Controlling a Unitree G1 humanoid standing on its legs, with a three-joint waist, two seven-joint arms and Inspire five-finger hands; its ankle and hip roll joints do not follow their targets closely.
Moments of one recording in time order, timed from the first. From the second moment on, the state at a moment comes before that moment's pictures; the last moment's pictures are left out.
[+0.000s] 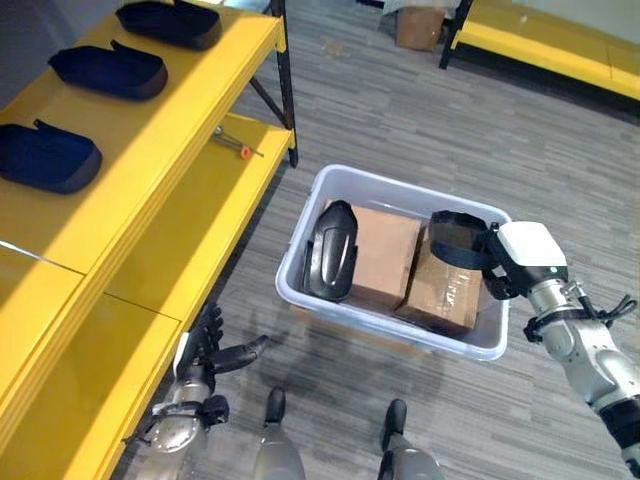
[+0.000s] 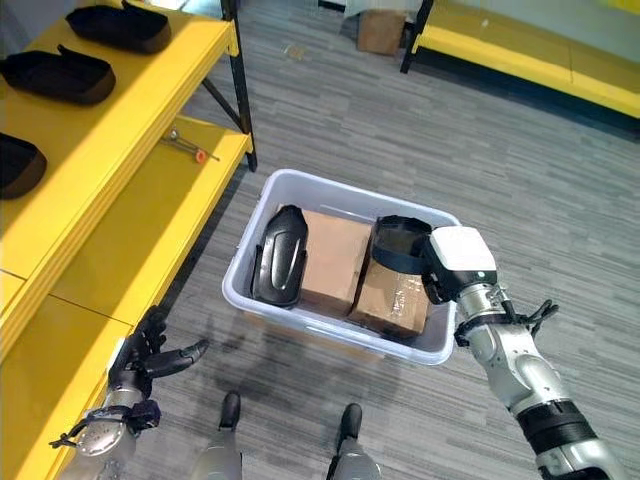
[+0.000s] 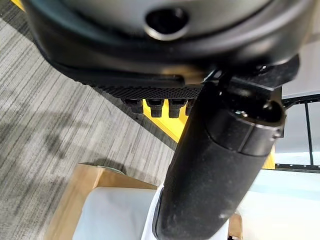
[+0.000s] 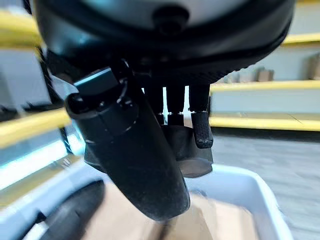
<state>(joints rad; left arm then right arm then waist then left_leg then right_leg) 0.23 0.41 -0.02 0.19 -0.42 -0.11 0.15 -0.23 -0.83 0.21 0.12 -0.63 -0.05 -0.19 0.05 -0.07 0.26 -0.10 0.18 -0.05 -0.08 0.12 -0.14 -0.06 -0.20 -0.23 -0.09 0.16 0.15</state>
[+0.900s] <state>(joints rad) 0.26 0.33 0.00 0.18 -0.38 -0.09 0.17 -0.48 -0.78 0.39 0.01 -0.62 -0.11 -0.16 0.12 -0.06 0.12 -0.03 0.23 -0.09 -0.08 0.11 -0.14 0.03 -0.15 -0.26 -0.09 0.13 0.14</state>
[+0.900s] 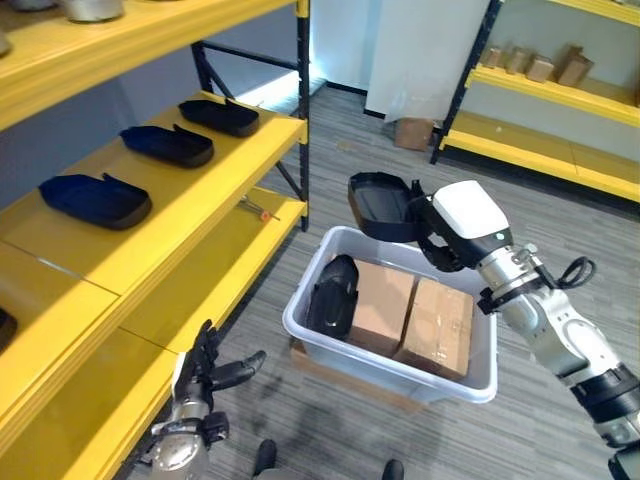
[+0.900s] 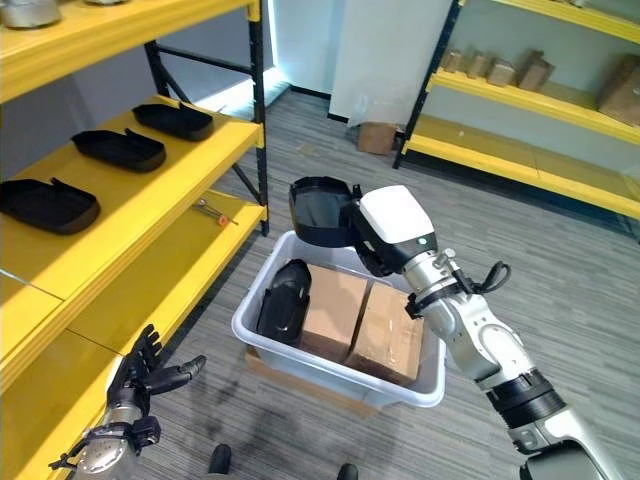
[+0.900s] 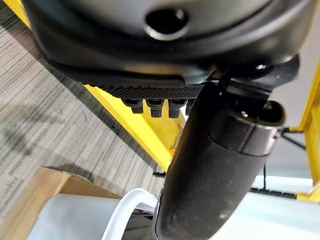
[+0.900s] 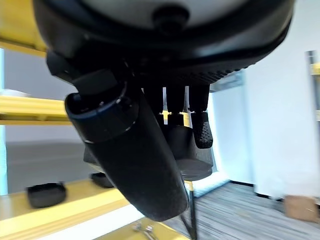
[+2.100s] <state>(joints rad) 0.24 0.33 0.01 0.23 -0.42 -0.09 0.21 -0.53 -0.74 0.38 -0.07 -0.61 -0.13 -0.19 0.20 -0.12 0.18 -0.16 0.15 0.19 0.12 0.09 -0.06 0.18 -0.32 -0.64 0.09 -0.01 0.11</state>
